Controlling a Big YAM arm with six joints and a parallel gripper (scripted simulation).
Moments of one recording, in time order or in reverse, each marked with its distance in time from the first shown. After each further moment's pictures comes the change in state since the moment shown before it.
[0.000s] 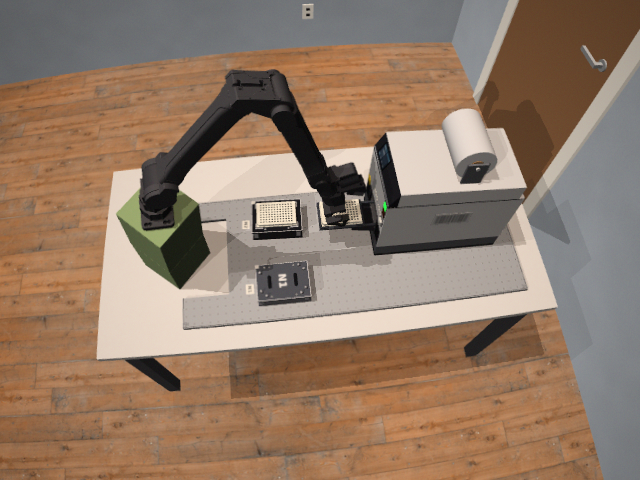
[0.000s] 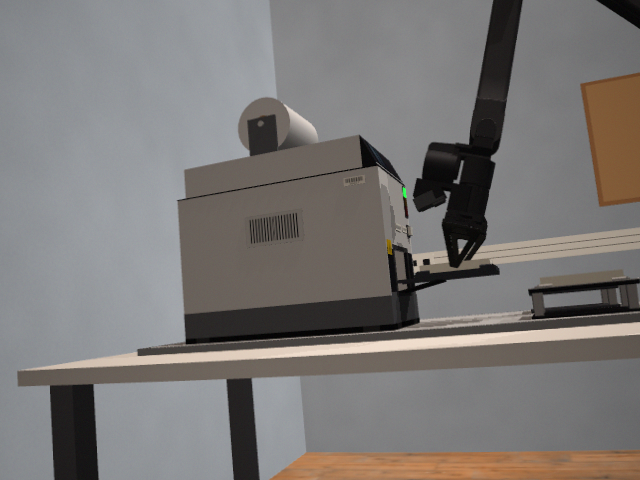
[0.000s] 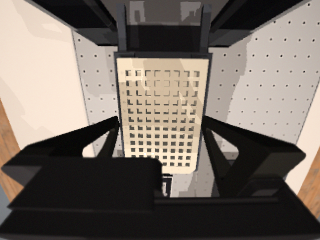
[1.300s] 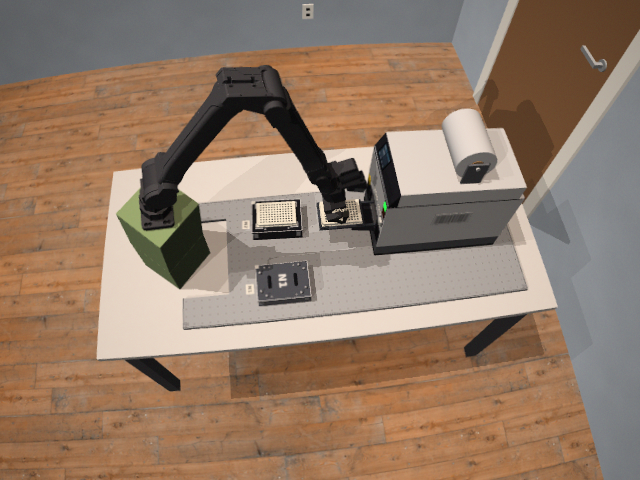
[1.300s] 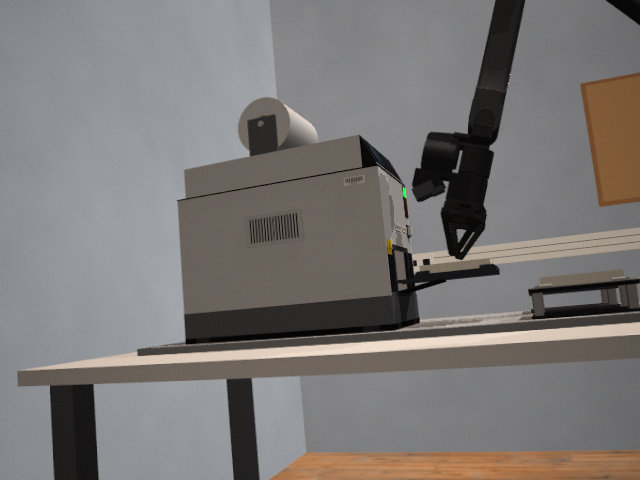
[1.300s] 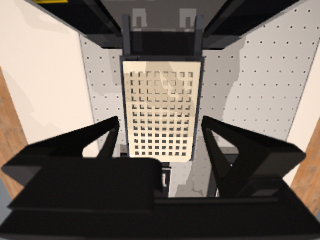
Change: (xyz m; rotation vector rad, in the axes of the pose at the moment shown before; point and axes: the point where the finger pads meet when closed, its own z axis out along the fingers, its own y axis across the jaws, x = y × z) arm -0.006 -0.001 -0.019 0.001 0.004 0.001
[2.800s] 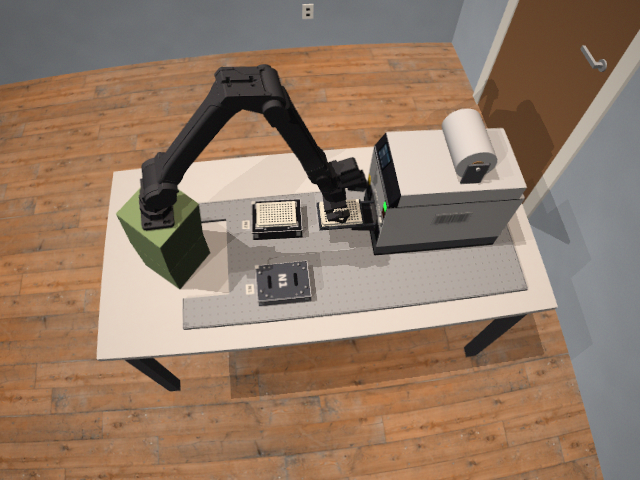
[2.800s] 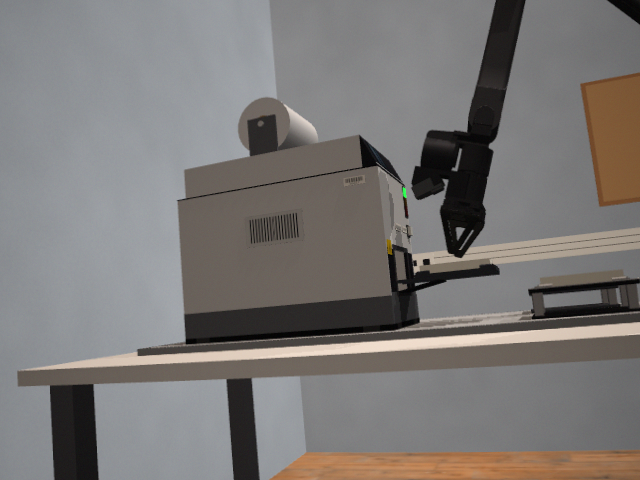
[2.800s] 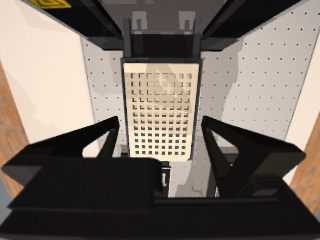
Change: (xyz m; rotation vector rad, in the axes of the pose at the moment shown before) arm -0.002 0.000 -0.003 0.000 -0.004 0.002
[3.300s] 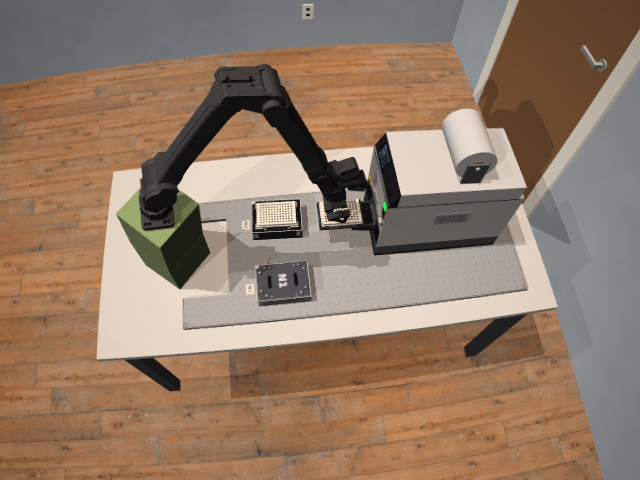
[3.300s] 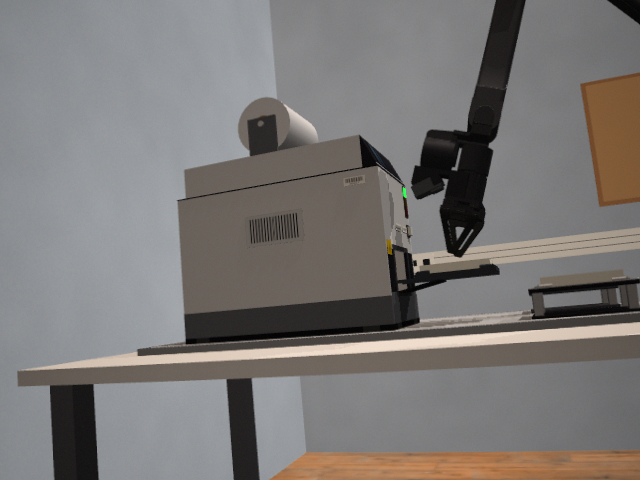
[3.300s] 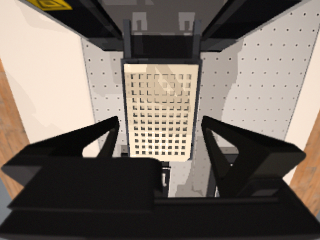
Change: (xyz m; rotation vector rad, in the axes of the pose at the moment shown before) arm -0.001 0.000 -0.001 0.000 -0.002 0.000
